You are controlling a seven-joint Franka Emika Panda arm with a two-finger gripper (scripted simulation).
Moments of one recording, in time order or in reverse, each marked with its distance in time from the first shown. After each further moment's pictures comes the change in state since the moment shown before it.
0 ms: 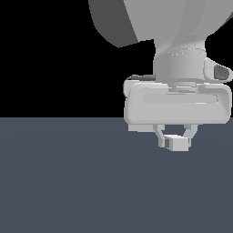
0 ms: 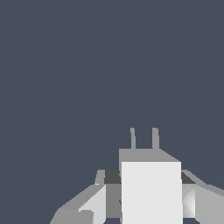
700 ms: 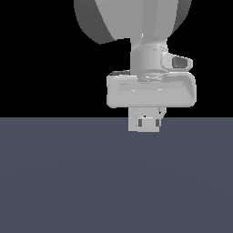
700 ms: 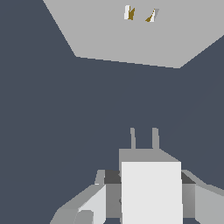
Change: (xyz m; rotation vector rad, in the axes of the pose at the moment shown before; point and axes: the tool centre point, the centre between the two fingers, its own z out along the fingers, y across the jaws) arm 0.060 -0.032 -0.032 -0.016 0.000 0.251
